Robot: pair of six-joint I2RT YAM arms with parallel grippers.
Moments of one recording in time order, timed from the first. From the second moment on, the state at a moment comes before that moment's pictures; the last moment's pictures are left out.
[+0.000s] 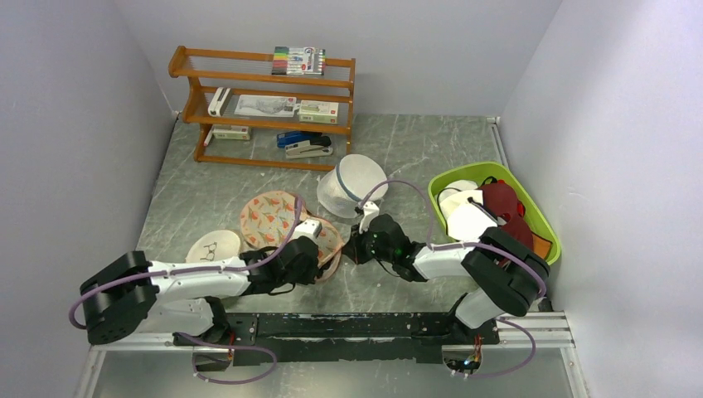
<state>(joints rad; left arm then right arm) -1.09 1.20 0.46 -0.09 -0.29 -0.72 0.84 1.52 0.43 0.55 -0.09 0.45</state>
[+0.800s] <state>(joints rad) -1.09 1.08 0.58 -0.44 -0.28 -0.82 1.08 1.52 0.32 0.76 -0.09 0.55</state>
